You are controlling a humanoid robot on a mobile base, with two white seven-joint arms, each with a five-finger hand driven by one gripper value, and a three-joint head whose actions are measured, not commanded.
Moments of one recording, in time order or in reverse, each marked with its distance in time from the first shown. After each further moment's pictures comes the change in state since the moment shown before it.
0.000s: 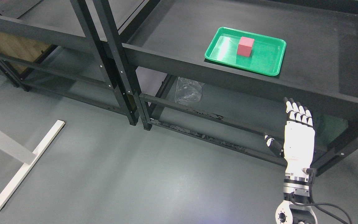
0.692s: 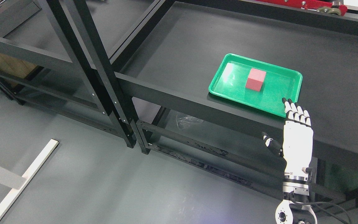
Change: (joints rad) left arm 0.000 0.000 0.000 0.000 0.000 0.000 0.000; right arm -0.004 0.000 0.000 0.004 -0.015 -0.002 0.013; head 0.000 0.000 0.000
